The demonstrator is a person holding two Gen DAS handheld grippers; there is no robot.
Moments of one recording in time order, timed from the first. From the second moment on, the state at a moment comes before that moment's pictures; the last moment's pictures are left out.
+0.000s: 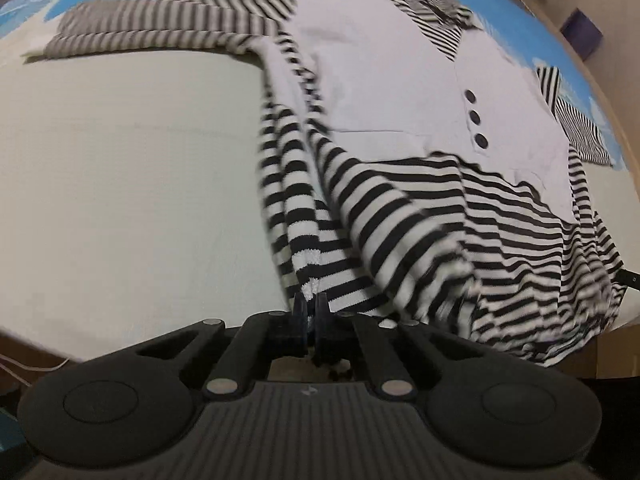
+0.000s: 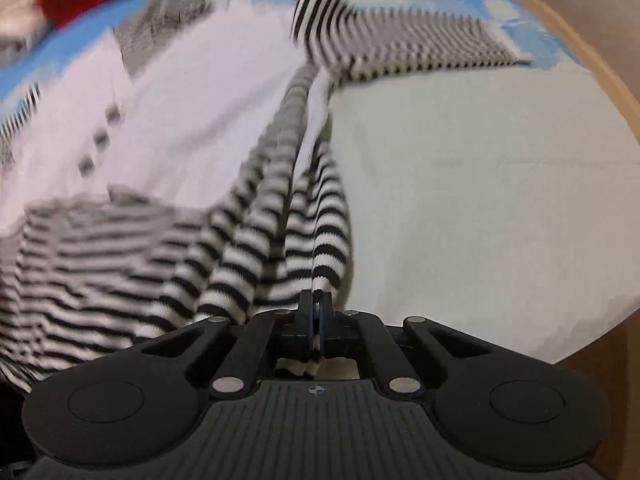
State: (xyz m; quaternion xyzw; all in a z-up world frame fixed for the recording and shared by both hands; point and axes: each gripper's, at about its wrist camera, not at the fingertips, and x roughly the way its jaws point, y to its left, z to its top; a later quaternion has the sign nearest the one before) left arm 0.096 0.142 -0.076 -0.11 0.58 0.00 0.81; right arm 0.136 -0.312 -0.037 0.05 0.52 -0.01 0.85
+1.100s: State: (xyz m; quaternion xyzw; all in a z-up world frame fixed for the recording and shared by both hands) left arm 0.121 0.087 -0.085 -0.04 0.59 -0.03 0.81; right arm 0.143 -0.225 -0.060 -0.04 0.55 0.10 0.83
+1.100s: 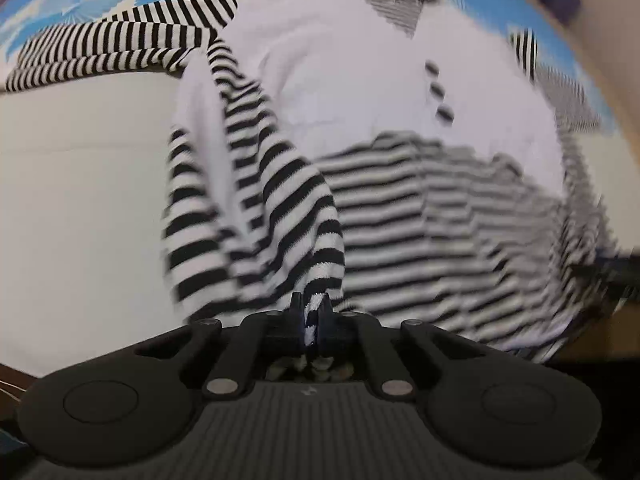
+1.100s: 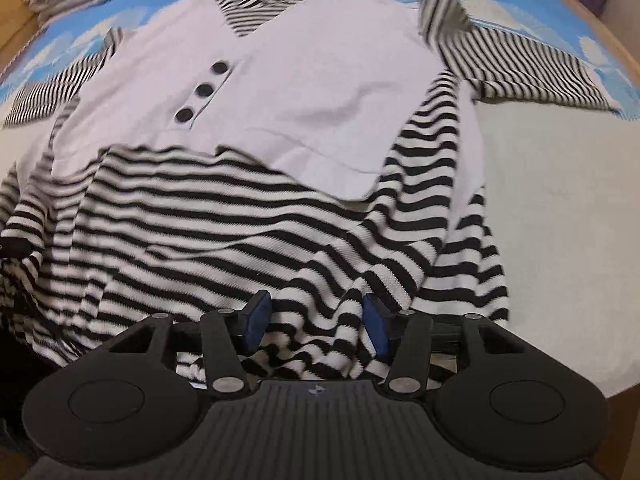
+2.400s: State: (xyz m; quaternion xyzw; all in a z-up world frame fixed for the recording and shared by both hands) left arm 0.135 0.106 -0.017 -0.04 0.41 0.06 0.91; right arm 0.144 -0.263 0.000 0.01 0.43 0.04 0.90
